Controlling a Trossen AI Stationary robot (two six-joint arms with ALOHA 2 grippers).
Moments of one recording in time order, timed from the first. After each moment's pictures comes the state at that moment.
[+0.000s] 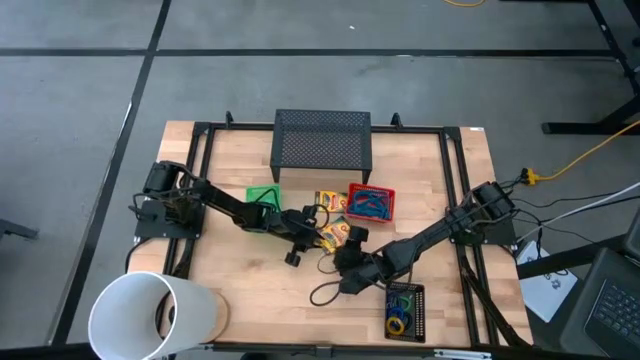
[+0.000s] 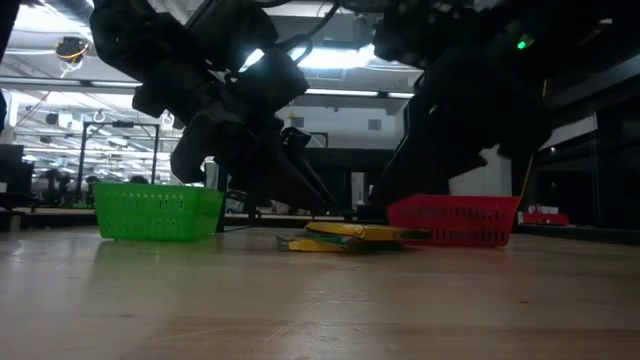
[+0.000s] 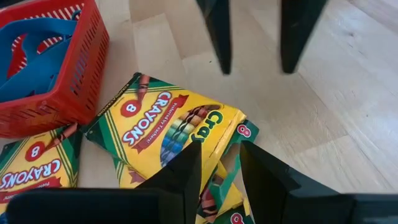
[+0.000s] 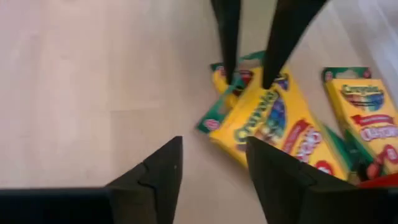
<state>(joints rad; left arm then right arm) -0.10 1.76 0.77 0.44 0.03 0.23 0.51 1.91 1.12 -0.26 0.59 0.46</state>
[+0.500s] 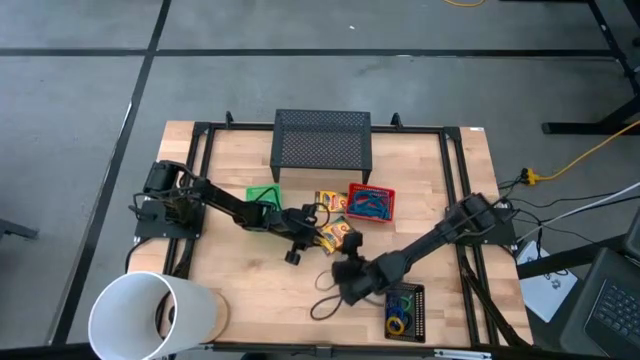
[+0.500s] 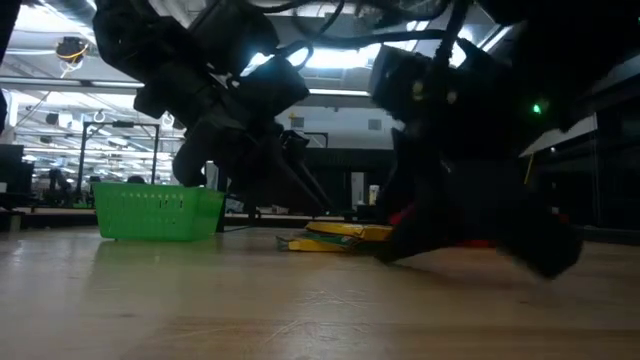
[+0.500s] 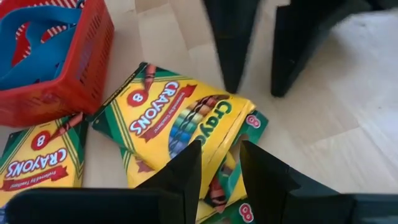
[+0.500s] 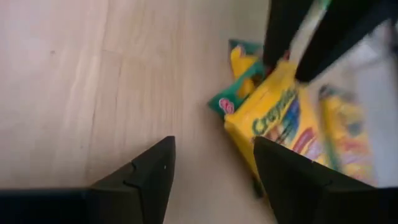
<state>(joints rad) -0.08 1.76 0.77 0.42 0.02 0.23 0.55 2.08 1.21 -0.33 0.75 0.18</state>
